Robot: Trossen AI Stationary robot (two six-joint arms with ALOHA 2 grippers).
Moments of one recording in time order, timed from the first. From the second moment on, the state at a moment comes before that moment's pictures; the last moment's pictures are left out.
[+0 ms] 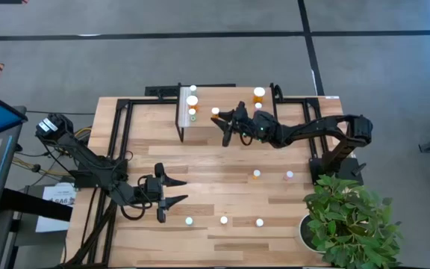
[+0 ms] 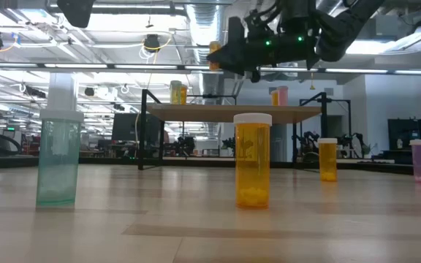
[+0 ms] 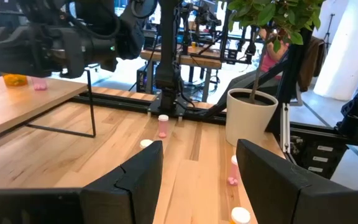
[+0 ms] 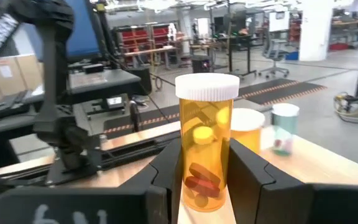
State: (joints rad) left arm -0.68 1.20 0.53 0.60 -0.82 -0.19; right arm -0.24 1.64 0.84 0.87 0.14 0.12
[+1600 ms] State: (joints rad) left arm -0.60 1.20 0.53 0.65 -0.71 -0.14; right arm -0.31 1.97 1.18 0.67 0.57 0.23
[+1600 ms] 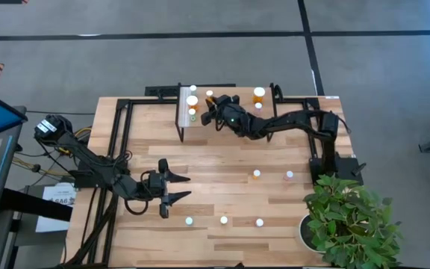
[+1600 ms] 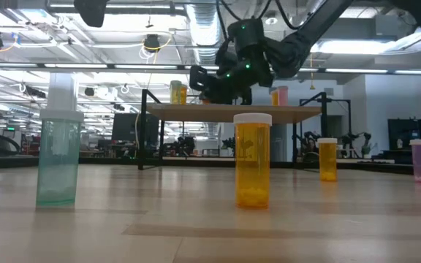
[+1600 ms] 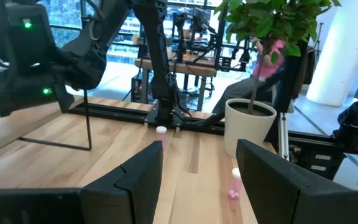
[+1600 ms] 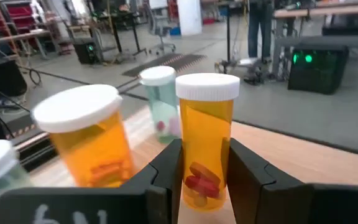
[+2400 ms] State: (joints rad) left arm -0.61 1.20 0.53 0.65 -0.71 -0.15; right arm -0.31 1.95 1.18 0.56 0.57 0.24
